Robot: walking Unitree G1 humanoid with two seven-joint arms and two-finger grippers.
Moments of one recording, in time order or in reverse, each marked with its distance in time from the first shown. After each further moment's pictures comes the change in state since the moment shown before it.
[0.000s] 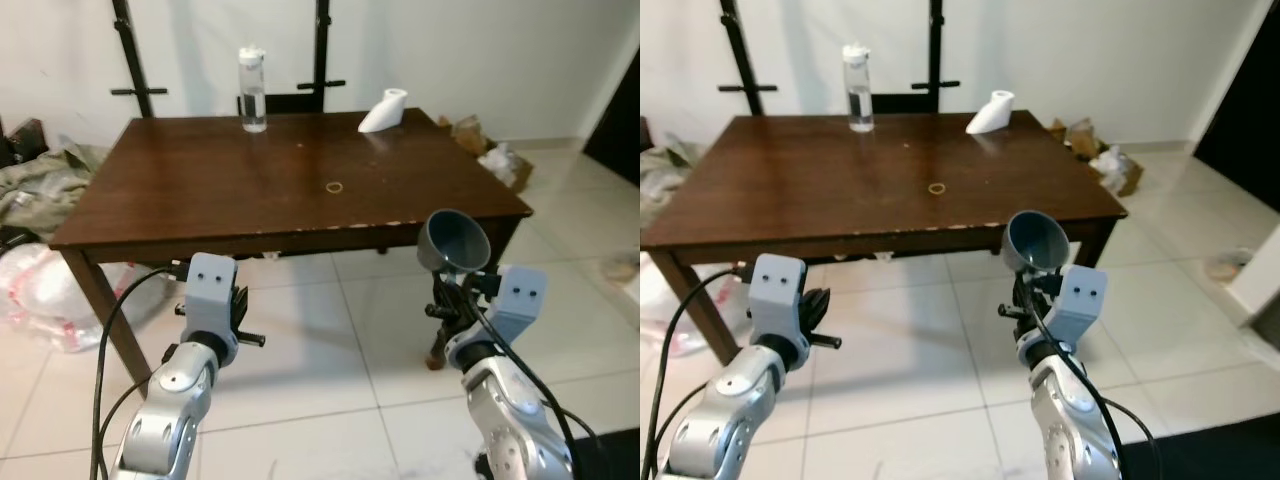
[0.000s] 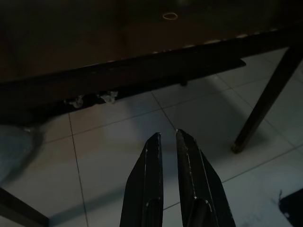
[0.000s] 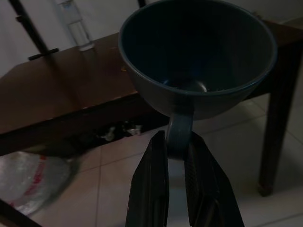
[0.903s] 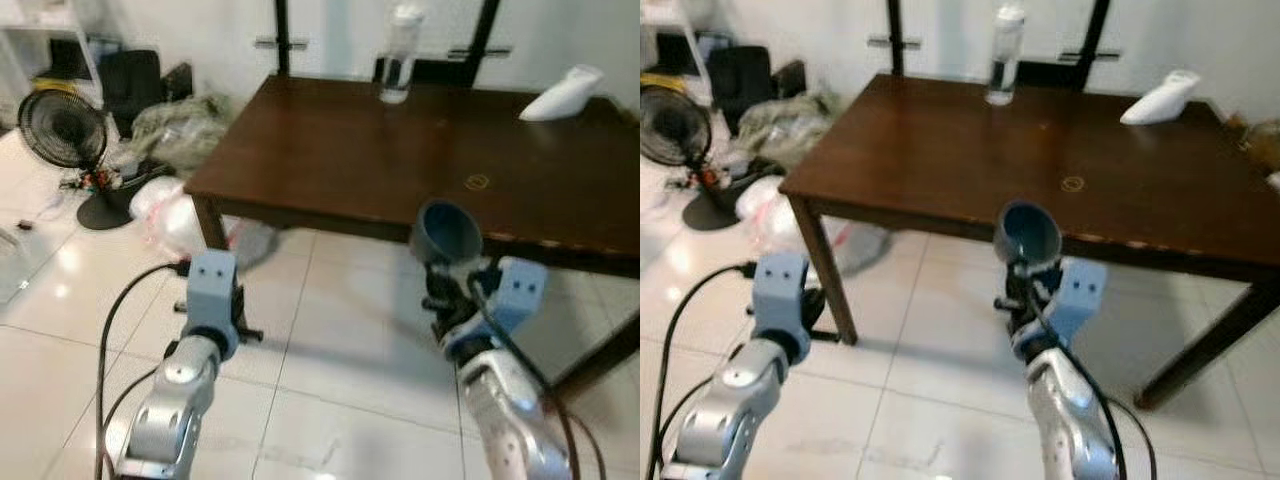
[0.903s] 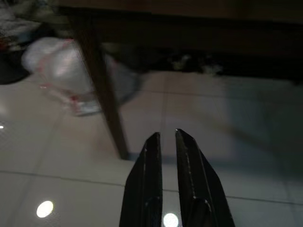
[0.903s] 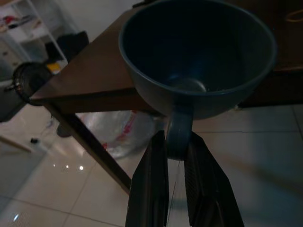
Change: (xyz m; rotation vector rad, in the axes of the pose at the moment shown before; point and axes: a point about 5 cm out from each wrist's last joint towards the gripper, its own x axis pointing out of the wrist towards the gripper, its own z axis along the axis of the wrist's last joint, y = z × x) left arm 0.006 -0.002 -0.003 0.005 0.040 0.057; right arm -0.001 0.005 0.001 0.061 -0.008 0.049
